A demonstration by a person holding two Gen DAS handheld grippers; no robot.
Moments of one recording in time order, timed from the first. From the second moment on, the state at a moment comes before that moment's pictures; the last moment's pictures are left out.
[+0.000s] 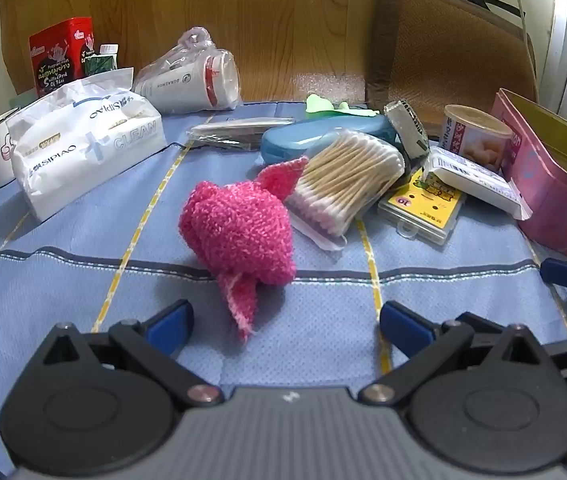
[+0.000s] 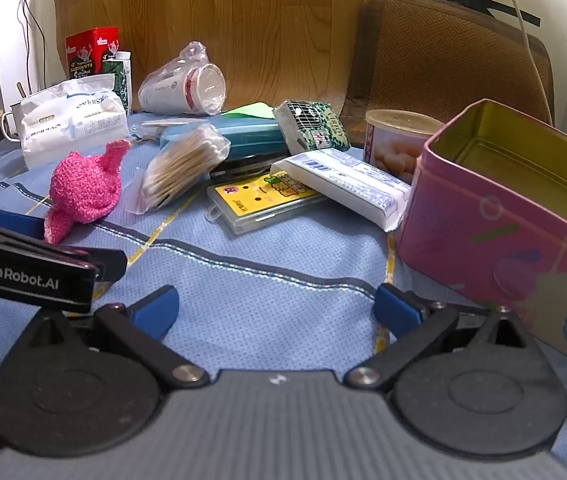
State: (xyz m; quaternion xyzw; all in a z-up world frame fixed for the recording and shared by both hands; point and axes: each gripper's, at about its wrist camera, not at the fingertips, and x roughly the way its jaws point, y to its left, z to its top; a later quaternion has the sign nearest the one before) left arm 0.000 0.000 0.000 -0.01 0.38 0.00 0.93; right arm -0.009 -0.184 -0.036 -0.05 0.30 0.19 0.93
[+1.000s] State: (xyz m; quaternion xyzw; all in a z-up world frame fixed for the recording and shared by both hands) left arm 0.028 0.102 0.021 -0.20 0.33 -0.19 0.90; right arm 0.010 -0.095 -0.019 -0.06 0.29 0.38 0.88
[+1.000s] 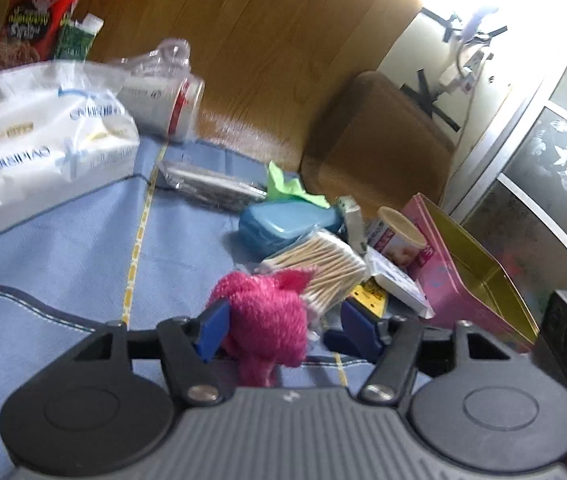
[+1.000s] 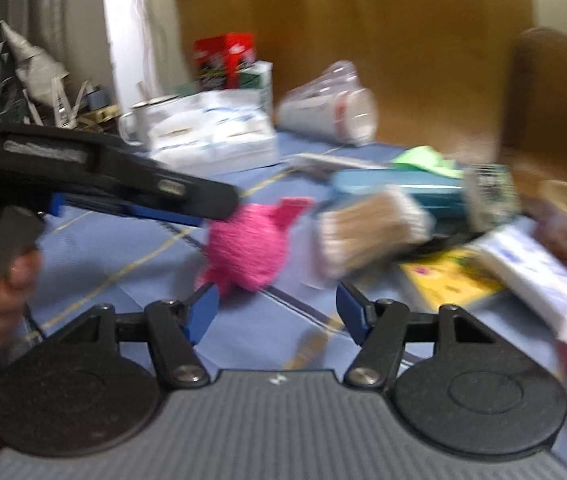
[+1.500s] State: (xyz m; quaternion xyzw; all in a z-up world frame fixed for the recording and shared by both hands) left arm 0.031 -0.021 0.075 -0.16 0.27 -0.35 0.88; right arm -0.025 -0.202 0.010 -0.03 0.17 0.26 0.95
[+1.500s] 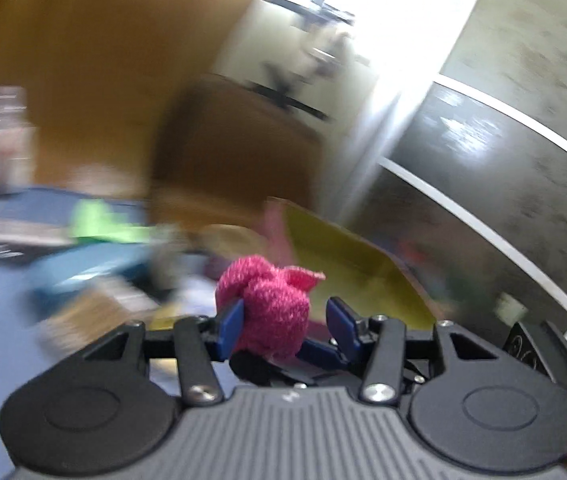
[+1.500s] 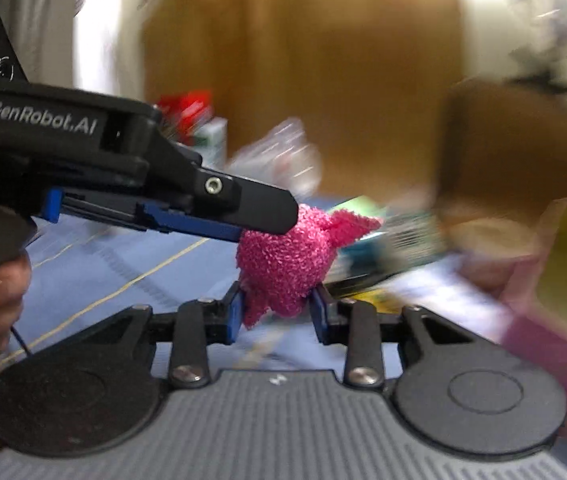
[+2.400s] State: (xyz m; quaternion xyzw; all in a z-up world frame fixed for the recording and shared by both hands) left arm 0.026 0.061 0.030 -0.24 0.27 -0.18 0.91; right arm -0.015 -0.224 0.012 0.03 0.19 0.28 0.94
